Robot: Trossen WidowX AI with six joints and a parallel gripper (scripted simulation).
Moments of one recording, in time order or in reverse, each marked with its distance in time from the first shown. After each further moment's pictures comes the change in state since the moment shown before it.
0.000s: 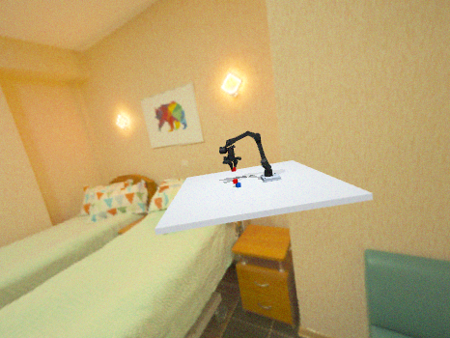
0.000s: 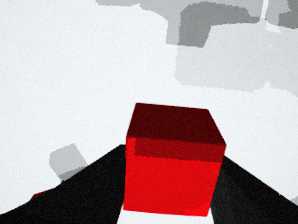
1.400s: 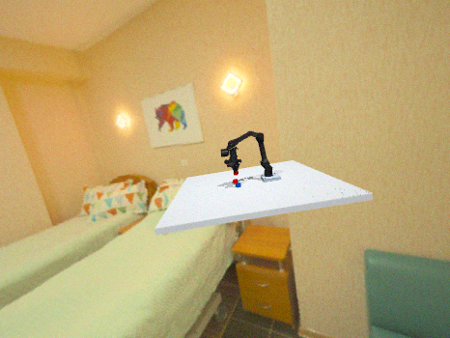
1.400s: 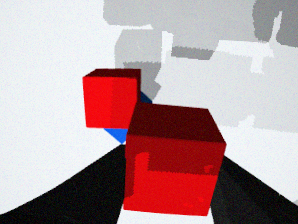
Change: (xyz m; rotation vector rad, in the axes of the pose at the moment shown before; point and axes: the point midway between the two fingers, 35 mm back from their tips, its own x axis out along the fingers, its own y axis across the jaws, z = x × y) arm 0.005 0.070 -0.113 -0.443 0.004 0.004
